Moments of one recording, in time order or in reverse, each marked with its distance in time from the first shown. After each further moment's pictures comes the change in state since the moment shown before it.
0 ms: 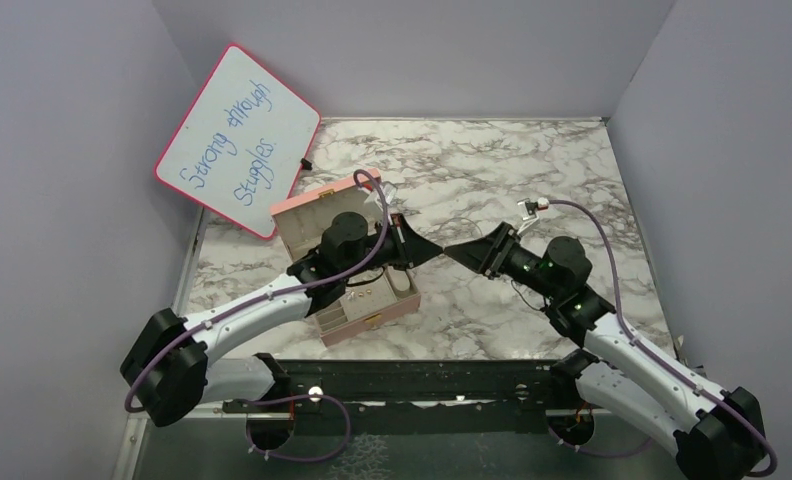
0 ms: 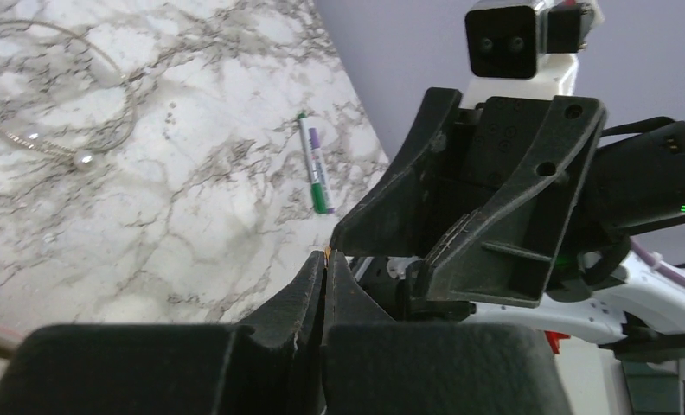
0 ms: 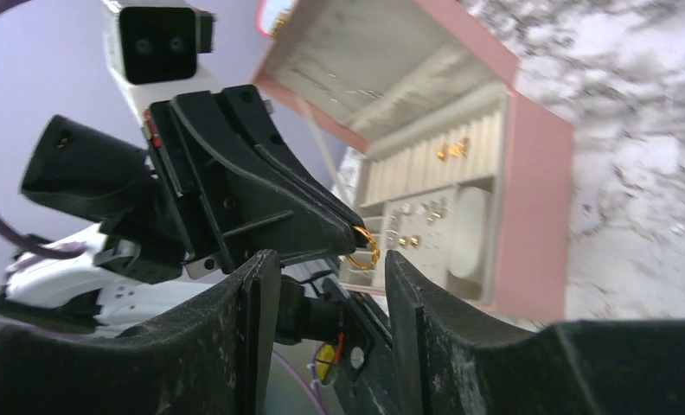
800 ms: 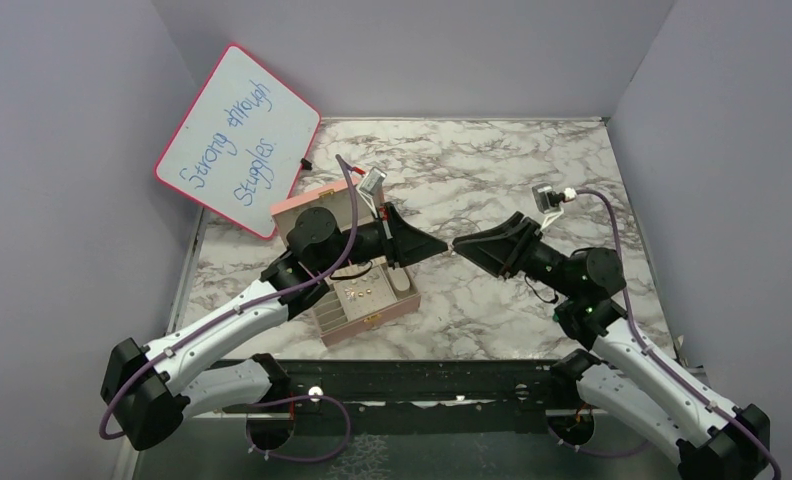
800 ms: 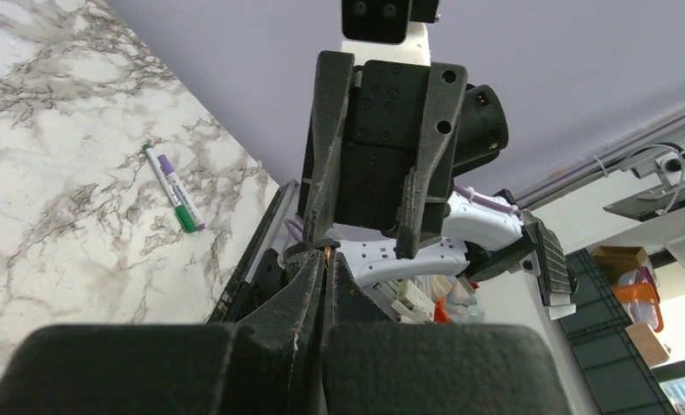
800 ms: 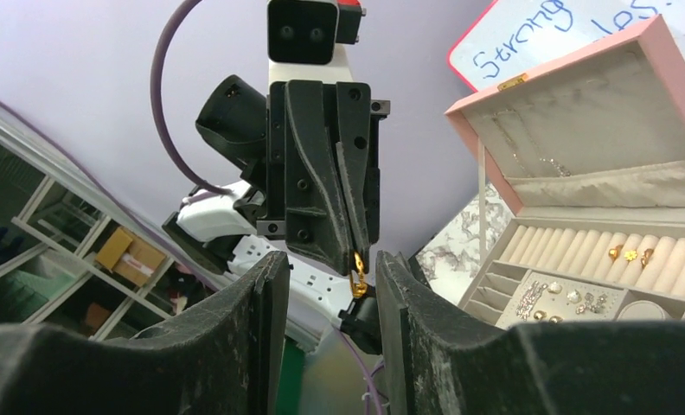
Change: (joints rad) left arm 0.001 -0.160 0.103 0.027 0.219 -0.059; right arm 0.000 -0.084 0.055 0.314 -0.171 0.060
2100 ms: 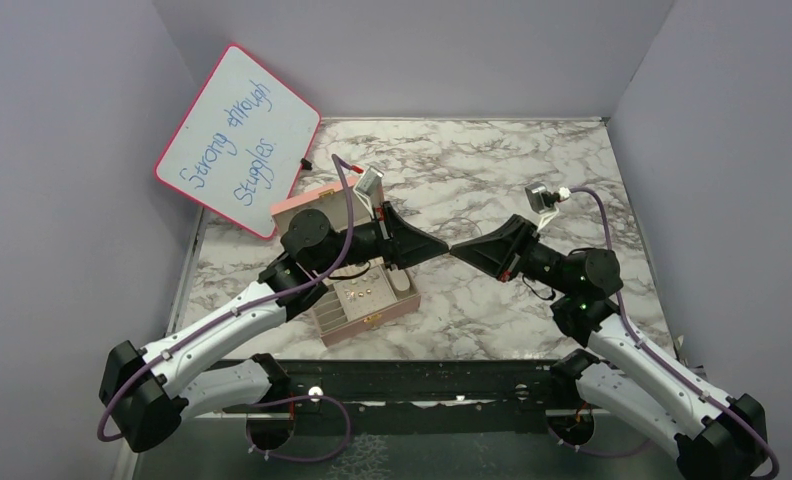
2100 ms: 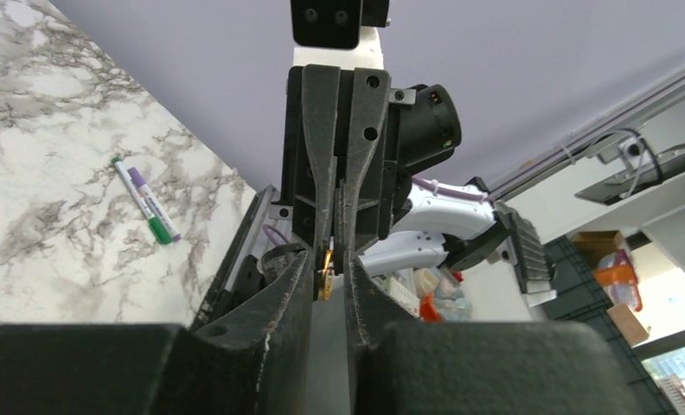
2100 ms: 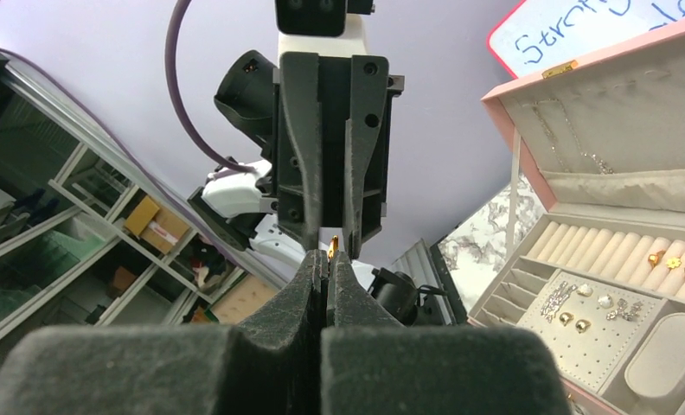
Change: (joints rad) left arm 0.000 -0.013 0.000 0.063 0.038 -0.024; right arm 0.000 0.054 -0.017 0.143 -0.094 0.043
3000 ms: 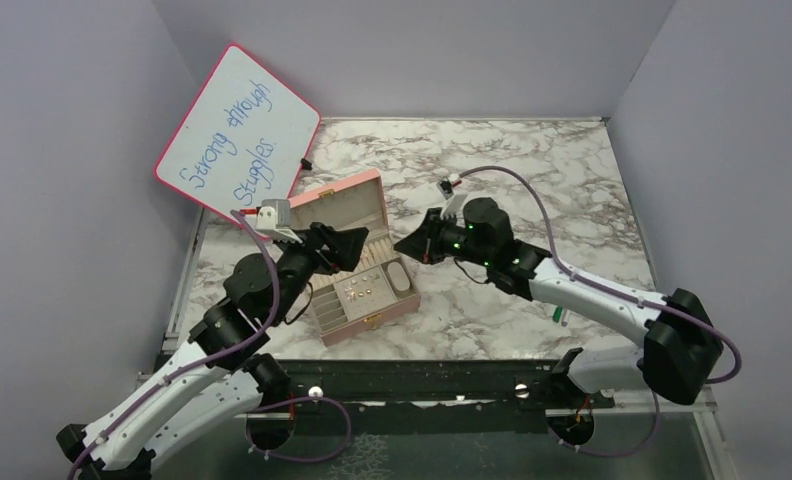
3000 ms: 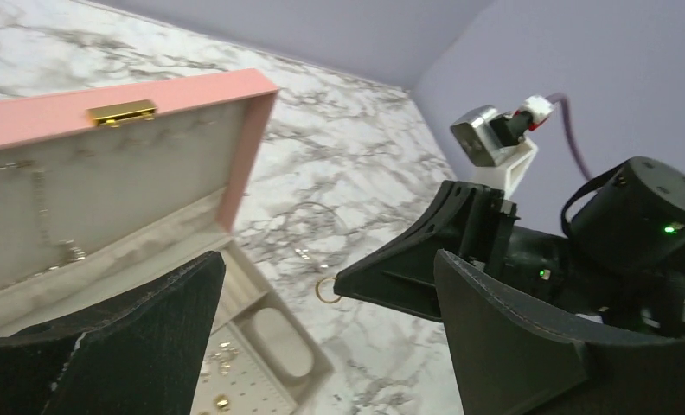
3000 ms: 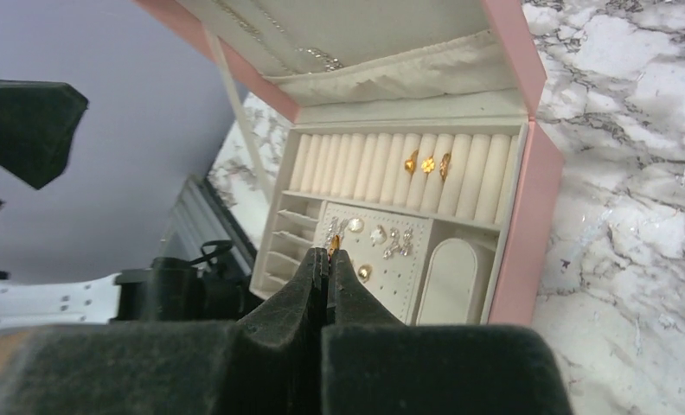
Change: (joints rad) left arm 0.000 -0.472 -0.124 -0.531 -0.816 0.343; right arm 0.222 0.492 0.333 -0.566 0.376 -0.419
